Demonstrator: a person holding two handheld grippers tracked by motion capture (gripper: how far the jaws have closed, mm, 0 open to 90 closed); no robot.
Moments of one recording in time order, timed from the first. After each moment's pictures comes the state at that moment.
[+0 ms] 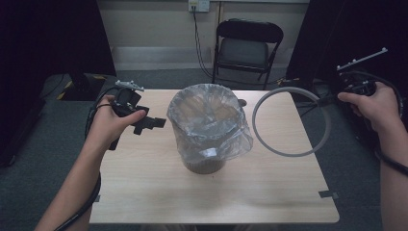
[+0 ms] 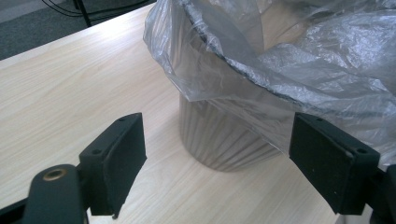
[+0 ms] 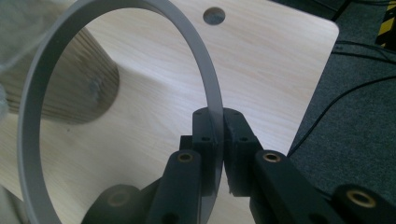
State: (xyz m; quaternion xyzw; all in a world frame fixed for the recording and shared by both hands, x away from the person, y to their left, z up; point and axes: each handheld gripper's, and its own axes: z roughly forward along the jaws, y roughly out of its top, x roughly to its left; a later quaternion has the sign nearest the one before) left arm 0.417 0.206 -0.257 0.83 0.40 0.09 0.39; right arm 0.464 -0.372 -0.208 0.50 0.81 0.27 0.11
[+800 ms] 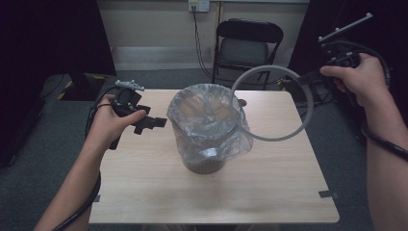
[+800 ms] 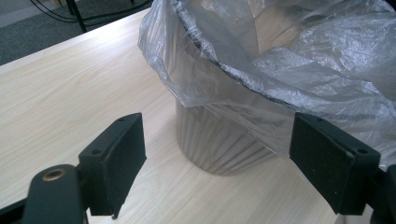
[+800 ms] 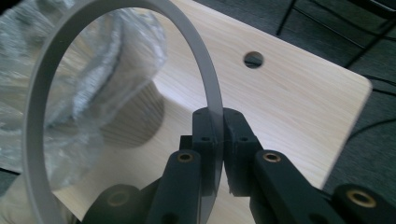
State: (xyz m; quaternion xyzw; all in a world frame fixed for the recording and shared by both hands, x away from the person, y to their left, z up) left arm 0.417 0.205 -0.258 0.83 0.39 0.09 0.40; right arm 0.478 -0.300 -0.149 0.45 0.83 0.30 0.09
